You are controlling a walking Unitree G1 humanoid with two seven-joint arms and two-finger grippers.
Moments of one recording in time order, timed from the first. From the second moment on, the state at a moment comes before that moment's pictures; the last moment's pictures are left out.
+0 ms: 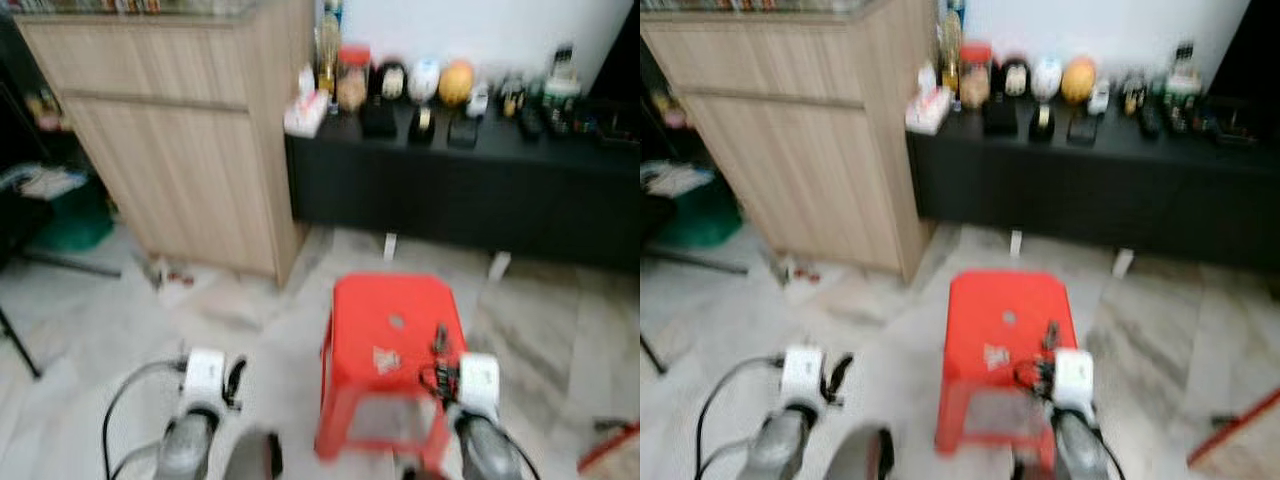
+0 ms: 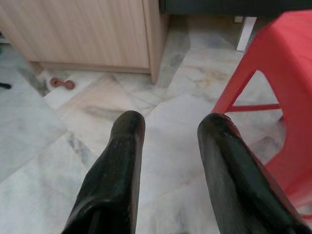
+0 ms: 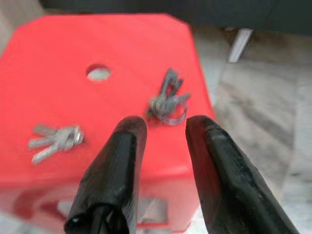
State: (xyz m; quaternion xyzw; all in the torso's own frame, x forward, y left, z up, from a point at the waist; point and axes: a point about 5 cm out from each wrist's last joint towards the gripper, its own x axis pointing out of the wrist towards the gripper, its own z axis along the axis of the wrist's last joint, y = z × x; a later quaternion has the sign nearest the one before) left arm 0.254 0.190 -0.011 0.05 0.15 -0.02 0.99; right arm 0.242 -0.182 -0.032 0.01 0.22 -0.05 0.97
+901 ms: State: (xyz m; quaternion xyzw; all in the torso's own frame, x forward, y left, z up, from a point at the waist) left arm 0.257 0.190 -0.010 0.06 0.15 -0.03 0.99; right arm 0.246 -0.176 -0.037 0.03 0.27 -0.03 0.96
